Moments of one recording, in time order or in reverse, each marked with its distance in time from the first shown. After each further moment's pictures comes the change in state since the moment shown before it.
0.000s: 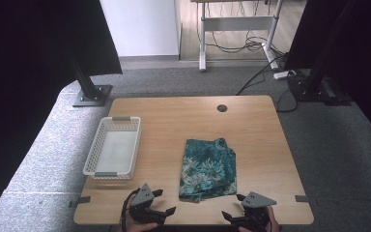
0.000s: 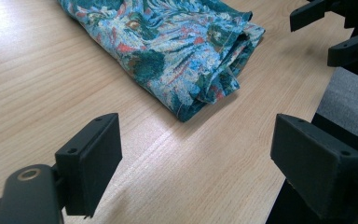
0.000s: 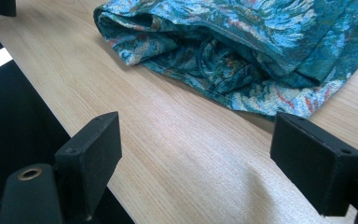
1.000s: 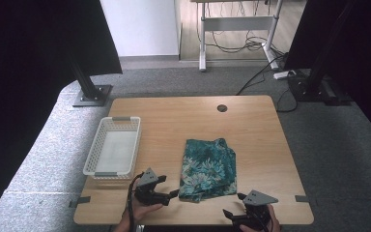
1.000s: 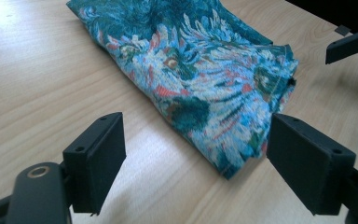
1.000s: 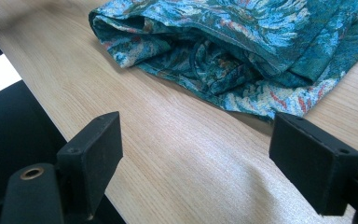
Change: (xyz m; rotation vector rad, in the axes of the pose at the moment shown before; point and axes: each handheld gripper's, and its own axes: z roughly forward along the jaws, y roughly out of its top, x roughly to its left) left arm 0.033 0.031 0.027 -0.017 0.011 -0.046; right arm -0.006 0.001 0.000 0.000 0.010 0.019
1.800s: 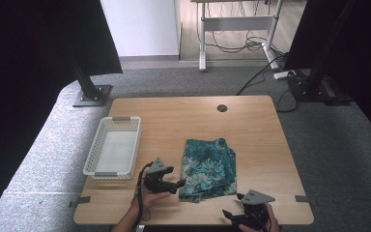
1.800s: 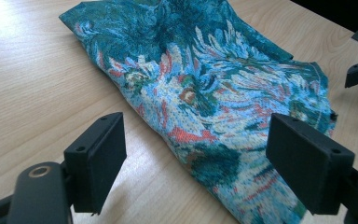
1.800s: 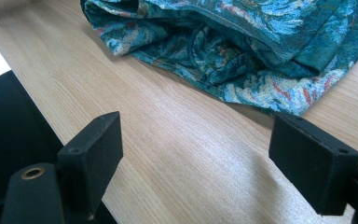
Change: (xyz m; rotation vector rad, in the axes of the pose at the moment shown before) left arm 0.016 0.020 0.035 0.016 -0.014 0.004; right arm -0.002 -0.003 0.007 0.033 -0.003 -0.016
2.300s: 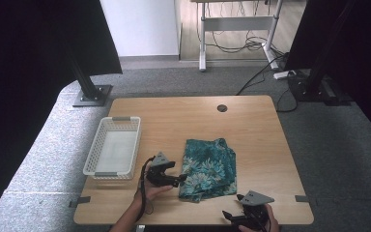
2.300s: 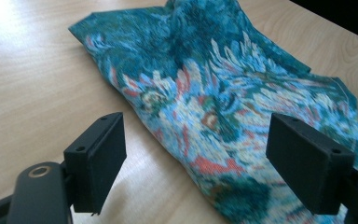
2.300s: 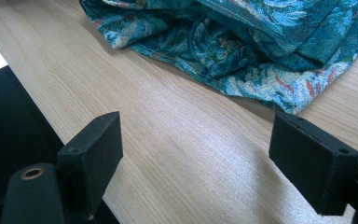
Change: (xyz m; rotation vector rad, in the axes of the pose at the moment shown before) left arm 0.013 0.012 0.014 -0.004 0.005 -0.008; right arm 0.001 -0.003 0.001 0.015 -0.007 -0.001
